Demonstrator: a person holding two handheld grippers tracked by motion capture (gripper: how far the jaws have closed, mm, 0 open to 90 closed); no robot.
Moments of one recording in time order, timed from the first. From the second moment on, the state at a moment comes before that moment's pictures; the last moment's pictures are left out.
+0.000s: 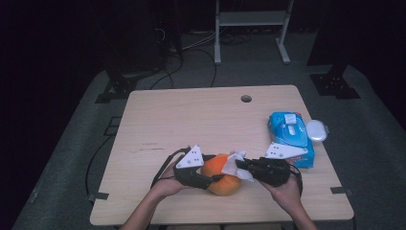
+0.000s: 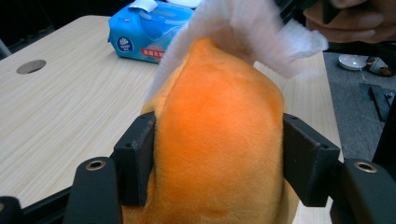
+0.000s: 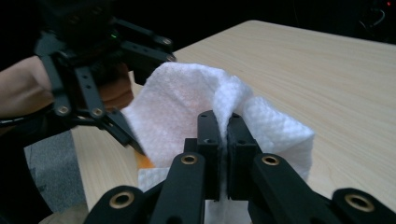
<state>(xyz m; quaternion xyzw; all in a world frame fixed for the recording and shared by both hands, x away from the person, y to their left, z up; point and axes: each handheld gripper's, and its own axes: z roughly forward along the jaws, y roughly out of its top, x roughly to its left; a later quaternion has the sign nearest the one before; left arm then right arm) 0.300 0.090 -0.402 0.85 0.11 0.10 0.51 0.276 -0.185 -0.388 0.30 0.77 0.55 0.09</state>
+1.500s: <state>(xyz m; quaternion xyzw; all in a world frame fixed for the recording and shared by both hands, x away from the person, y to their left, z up) 0.304 0.091 -0.423 0.84 0.08 0.06 0.53 0.266 -0.175 -0.392 0.28 0.80 0.53 0.08</state>
